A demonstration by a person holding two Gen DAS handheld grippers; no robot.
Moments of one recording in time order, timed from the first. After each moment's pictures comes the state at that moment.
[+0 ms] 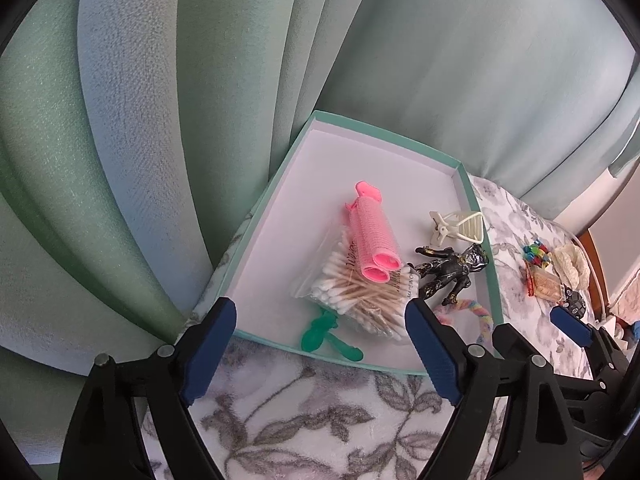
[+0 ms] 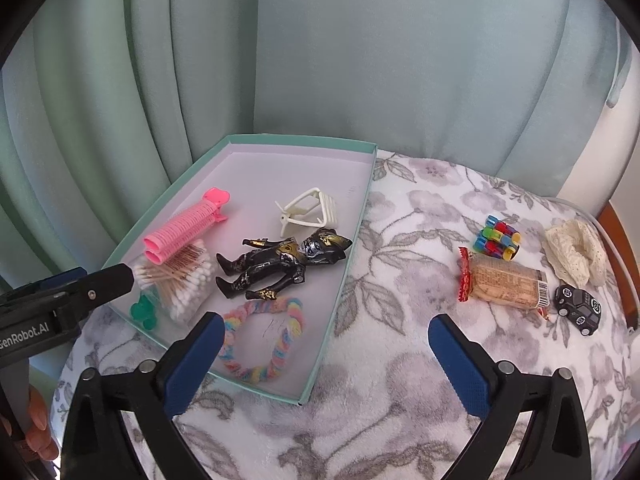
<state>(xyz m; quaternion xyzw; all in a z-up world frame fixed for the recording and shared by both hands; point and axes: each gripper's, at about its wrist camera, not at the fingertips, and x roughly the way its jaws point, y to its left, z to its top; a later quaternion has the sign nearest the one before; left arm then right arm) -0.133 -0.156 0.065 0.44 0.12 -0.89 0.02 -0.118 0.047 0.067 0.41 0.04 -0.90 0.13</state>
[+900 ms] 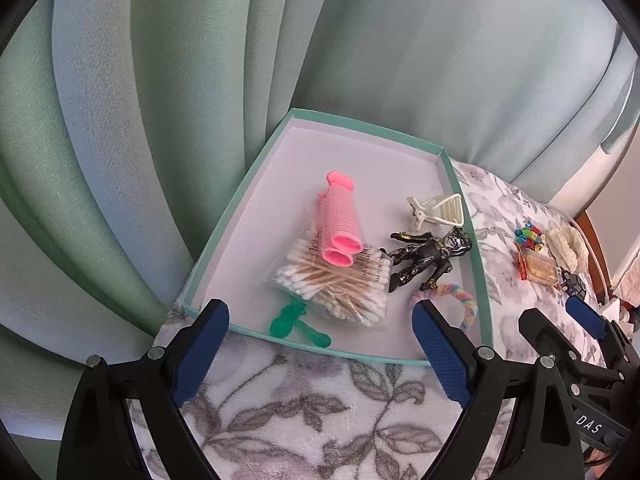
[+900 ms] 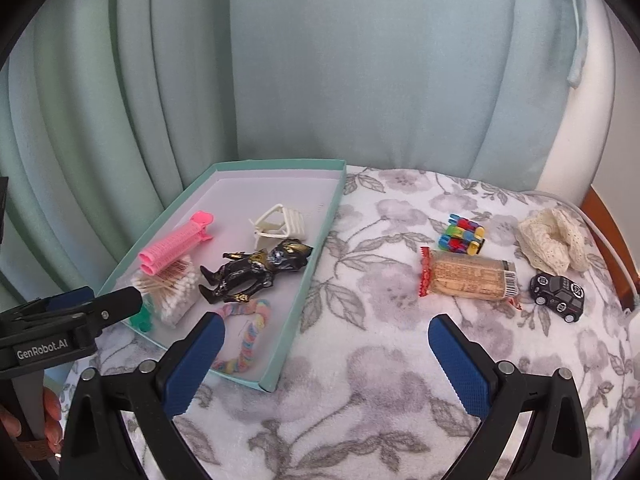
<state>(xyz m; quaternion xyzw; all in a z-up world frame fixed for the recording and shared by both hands) -0.128 -0.125 0.068 0.44 0.09 -0.89 0.01 -0.105 0.093 0.076 0.38 0.00 -0.92 0.12</state>
